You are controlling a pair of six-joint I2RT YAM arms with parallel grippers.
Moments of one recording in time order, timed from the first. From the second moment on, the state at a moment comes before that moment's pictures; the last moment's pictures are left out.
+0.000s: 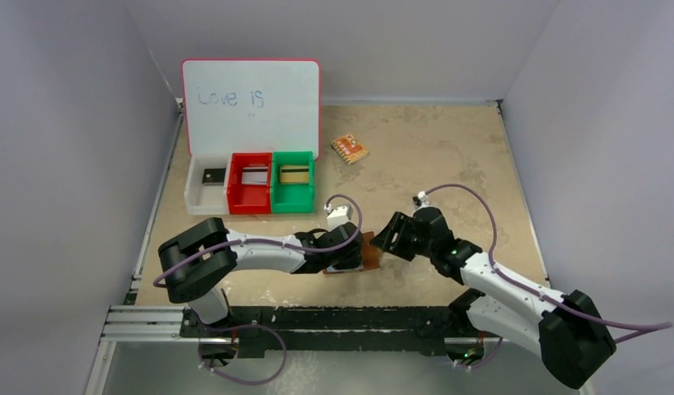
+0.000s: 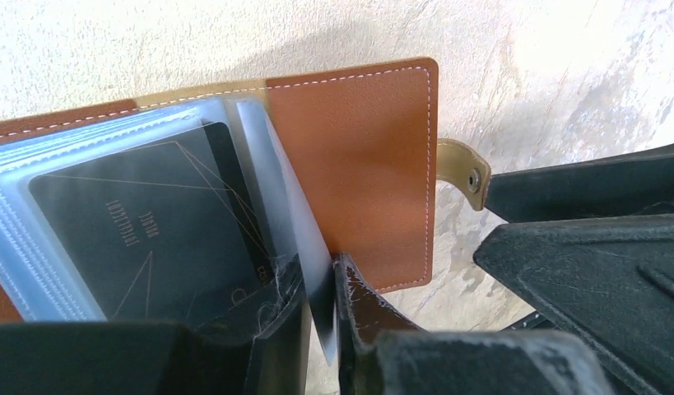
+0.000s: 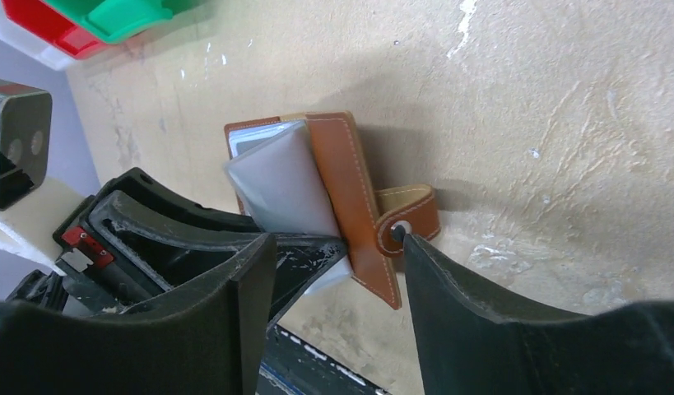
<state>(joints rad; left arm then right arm) -1.13 1.65 0.81 -0.03 -0.24 -1.12 0.60 0.96 0.37 -0.11 -0.11 0.97</state>
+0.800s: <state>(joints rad) -1.14 1.63 0.82 -0.02 -0.20 -1.06 0.52 1.41 0.66 -0.05 -0.30 0.63</state>
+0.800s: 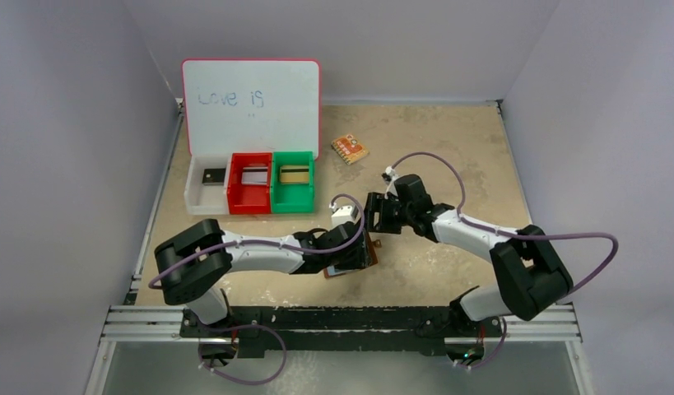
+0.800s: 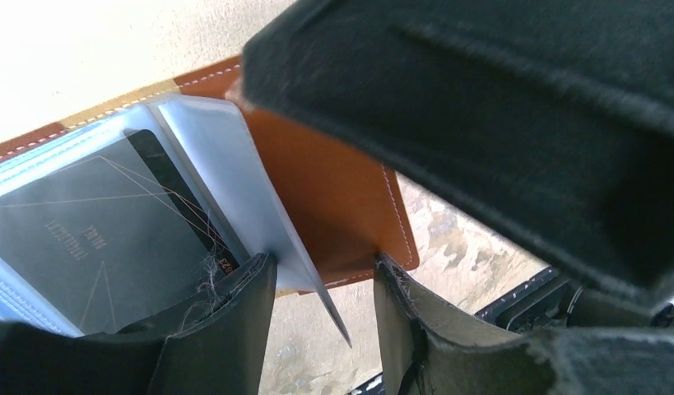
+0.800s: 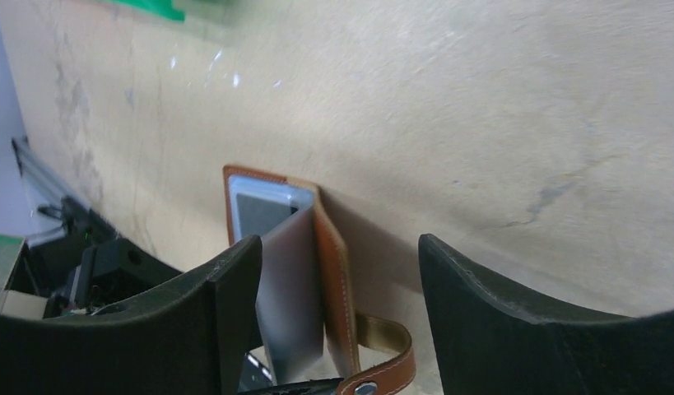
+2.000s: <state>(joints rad) -1.20 1.56 0.80 0.02 -0.16 -1.01 0.52 1.18 0.36 0.15 -0.52 0.79</state>
